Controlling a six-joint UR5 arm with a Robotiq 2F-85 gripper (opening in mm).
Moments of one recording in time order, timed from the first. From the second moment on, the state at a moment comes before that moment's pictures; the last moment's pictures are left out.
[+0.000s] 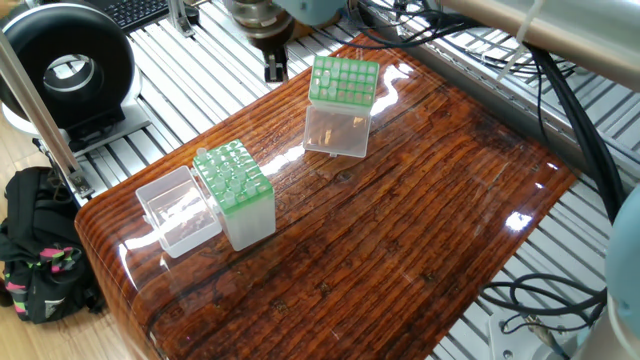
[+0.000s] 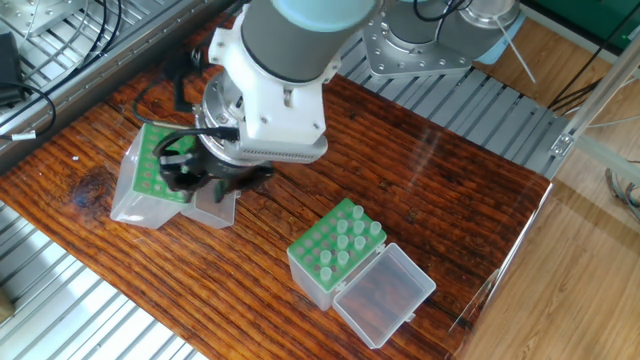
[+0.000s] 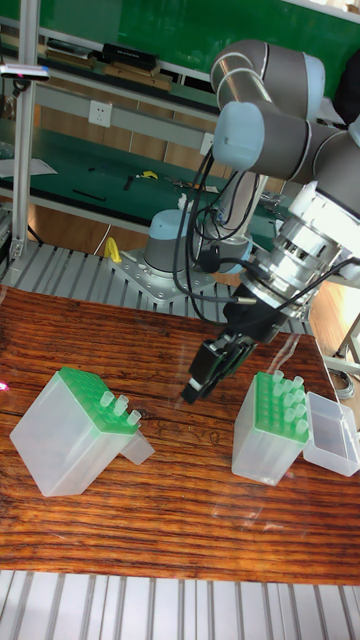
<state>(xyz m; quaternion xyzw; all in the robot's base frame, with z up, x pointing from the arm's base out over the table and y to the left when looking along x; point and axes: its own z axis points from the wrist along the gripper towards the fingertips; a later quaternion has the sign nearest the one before) 0.627 0.042 0.184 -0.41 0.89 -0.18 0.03</state>
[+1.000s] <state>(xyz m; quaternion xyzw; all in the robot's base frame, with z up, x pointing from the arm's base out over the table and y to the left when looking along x) 0.606 0.003 0.169 -0.34 0.92 -0.18 0.04</state>
